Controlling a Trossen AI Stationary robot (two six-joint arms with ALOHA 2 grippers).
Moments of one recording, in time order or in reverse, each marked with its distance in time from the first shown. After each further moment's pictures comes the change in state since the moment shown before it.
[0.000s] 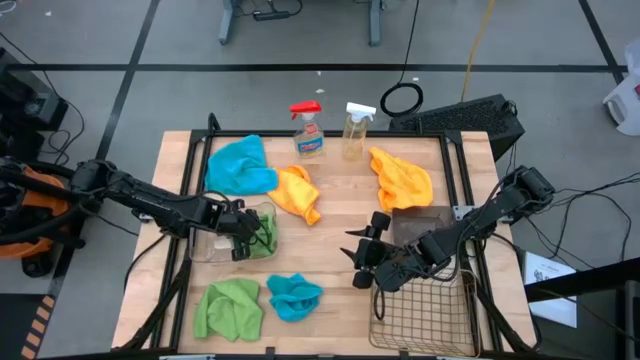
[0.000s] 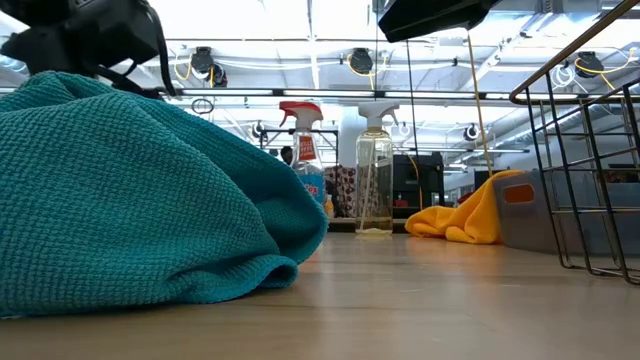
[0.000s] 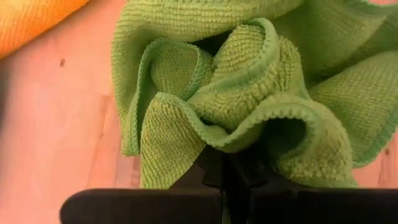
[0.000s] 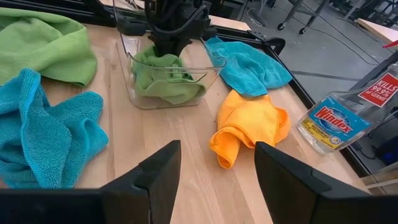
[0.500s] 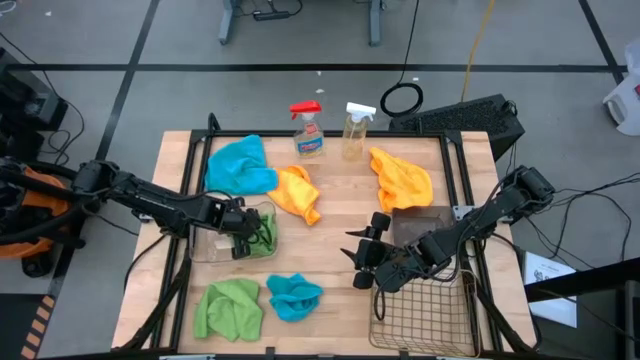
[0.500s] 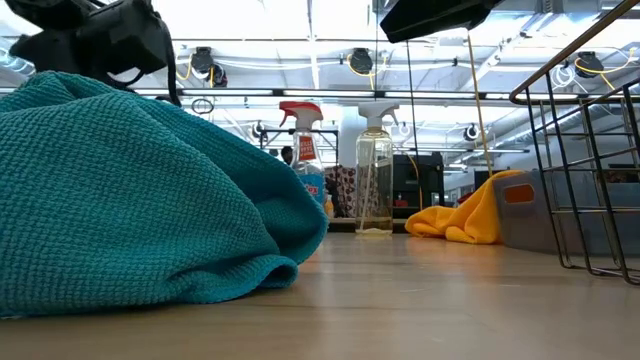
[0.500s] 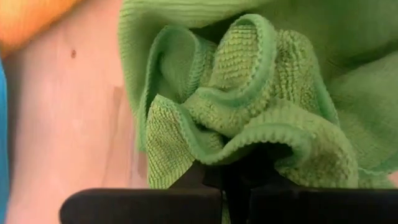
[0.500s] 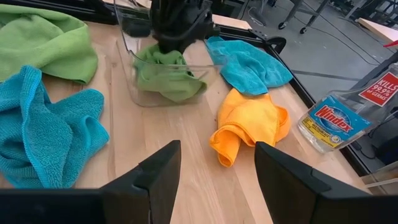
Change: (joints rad) left arm 0.019 0.022 0.039 -0.076 0.005 0.032; right arm 0.001 0.000 0.000 -0.010 -0.001 0.003
